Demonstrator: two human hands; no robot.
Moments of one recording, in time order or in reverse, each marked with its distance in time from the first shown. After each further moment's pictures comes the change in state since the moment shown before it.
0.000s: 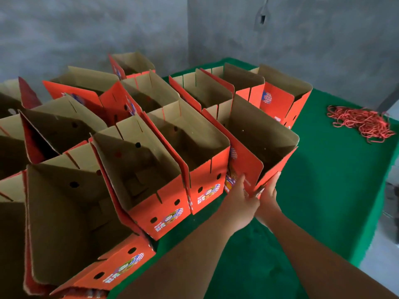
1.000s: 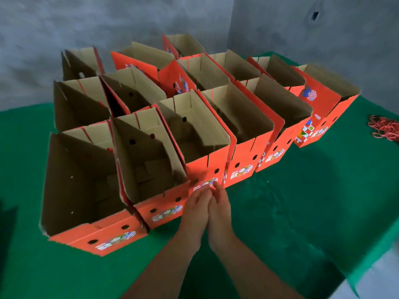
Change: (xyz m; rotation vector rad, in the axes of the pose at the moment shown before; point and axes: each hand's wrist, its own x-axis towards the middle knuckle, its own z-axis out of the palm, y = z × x) left_hand -0.172 -0.061 -0.081 -0.583 0.570 -0.142; right_hand -0.206 -0.072 0.147 0.497 -0.242 0.087
